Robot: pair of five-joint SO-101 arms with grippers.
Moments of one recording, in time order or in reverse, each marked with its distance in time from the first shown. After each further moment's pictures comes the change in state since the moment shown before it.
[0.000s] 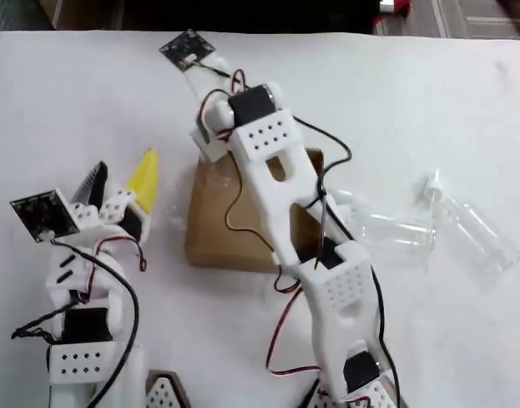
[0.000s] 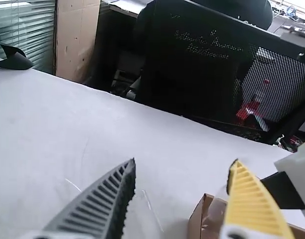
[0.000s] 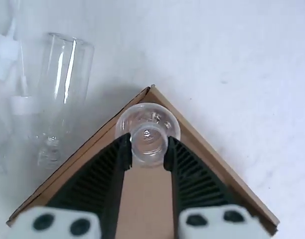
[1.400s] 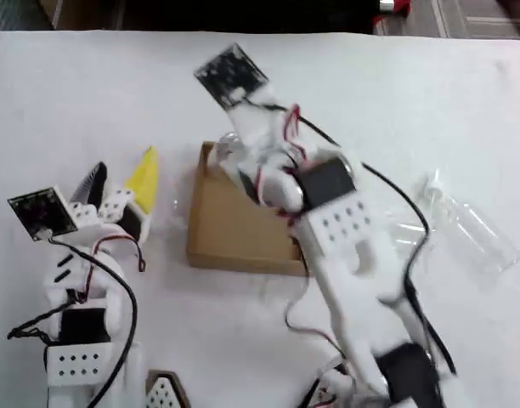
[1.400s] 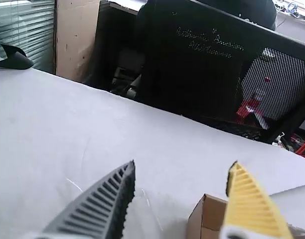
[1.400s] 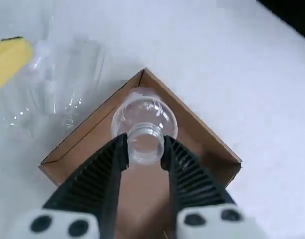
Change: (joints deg) left arm 0.0 0.0 -2.5 4.0 0.0; right arm -0.1 -53.5 52.7 -14.8 0.3
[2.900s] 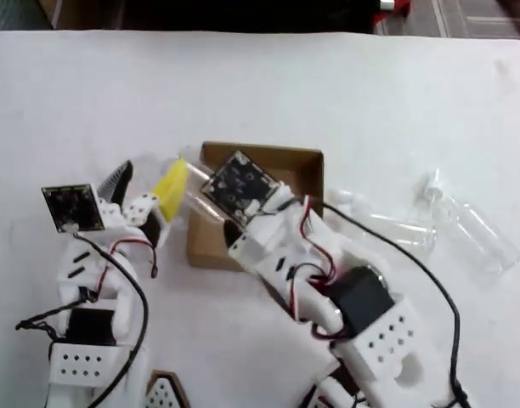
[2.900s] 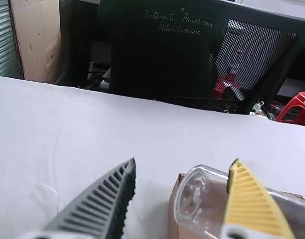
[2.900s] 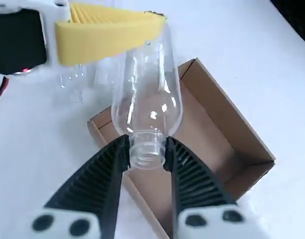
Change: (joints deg) left arm 7.5 -0.1 -0.9 1.6 -5.4; right arm -8.9 -37.4 35.8 -6.7 2.5
